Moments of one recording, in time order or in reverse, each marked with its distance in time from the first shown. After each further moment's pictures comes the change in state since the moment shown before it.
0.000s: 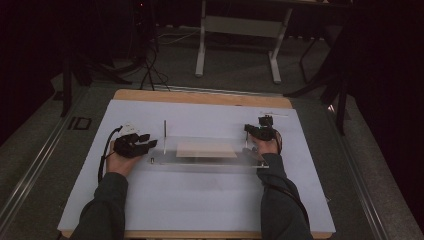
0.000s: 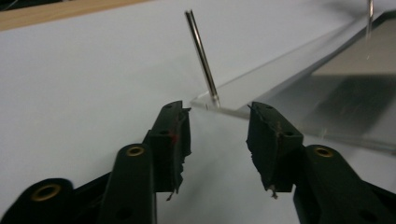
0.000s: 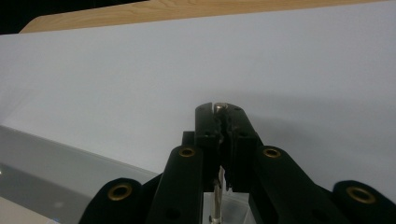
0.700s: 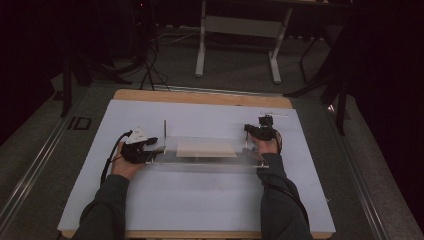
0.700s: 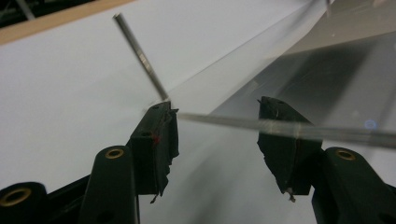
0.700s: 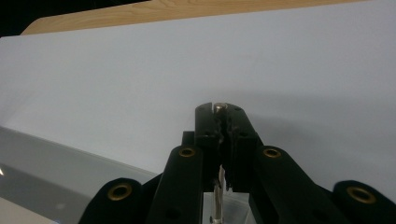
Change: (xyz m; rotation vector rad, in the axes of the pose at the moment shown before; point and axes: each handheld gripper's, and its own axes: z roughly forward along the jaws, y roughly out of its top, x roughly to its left) left arm -0.024 -0.003 0.009 -0.036 -0.084 0.151; right arm 0.000 0.000 0.000 0.003 0.005 0.014
